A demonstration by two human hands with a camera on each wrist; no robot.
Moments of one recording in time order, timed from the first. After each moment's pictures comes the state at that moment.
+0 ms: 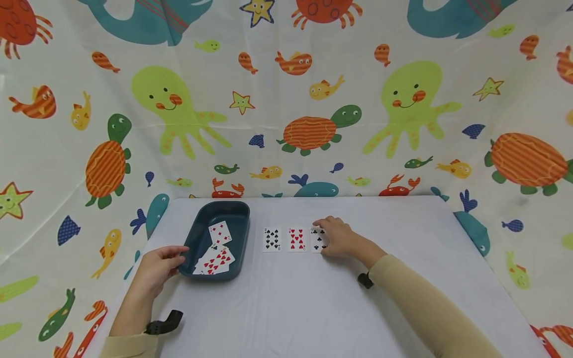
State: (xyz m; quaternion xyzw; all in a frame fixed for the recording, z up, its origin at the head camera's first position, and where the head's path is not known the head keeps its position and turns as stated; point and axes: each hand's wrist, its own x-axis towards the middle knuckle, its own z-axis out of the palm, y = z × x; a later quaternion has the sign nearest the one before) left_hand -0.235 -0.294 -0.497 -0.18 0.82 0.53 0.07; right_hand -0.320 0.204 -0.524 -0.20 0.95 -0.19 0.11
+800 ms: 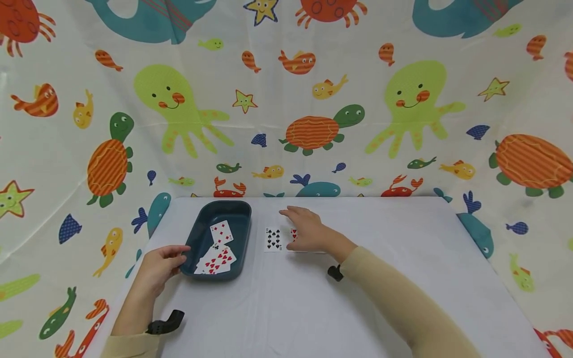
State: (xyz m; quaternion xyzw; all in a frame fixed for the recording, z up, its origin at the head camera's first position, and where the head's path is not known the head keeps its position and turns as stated) left_hand -0.237 -0.294 -0.499 -0.19 0.83 0.53 0.07; right_hand -0.327 0.119 -0.491 -0.27 0.94 -0.21 0.08
